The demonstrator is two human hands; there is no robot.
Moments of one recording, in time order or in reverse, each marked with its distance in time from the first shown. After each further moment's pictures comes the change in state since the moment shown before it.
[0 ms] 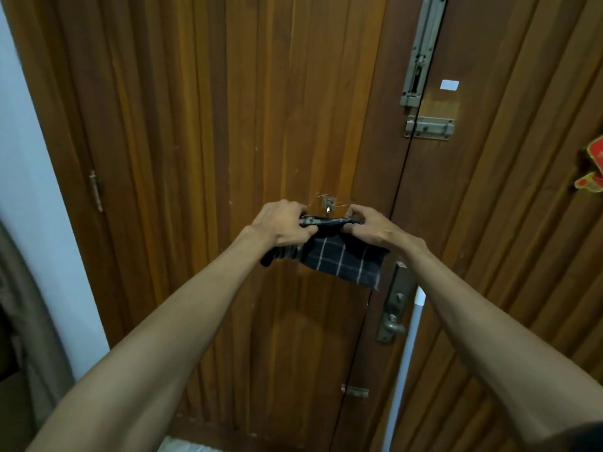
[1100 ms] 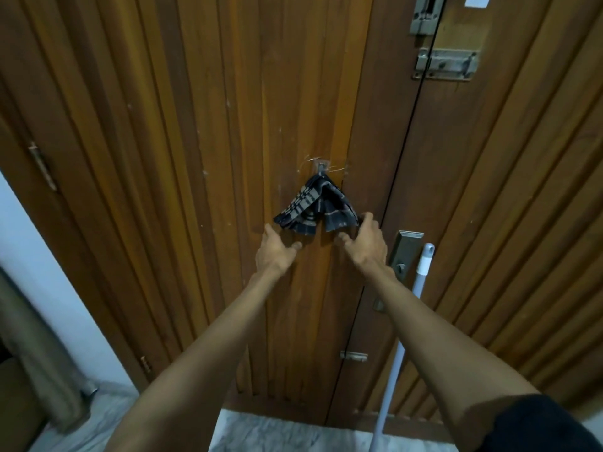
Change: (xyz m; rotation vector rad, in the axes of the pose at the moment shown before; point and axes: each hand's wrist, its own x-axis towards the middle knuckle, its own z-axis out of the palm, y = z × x) left_hand 0.000 -0.019 0.178 -0.656 -0.027 -0.651; right_hand 0.024 0.094 0.111 -0.078 0.415 0.296
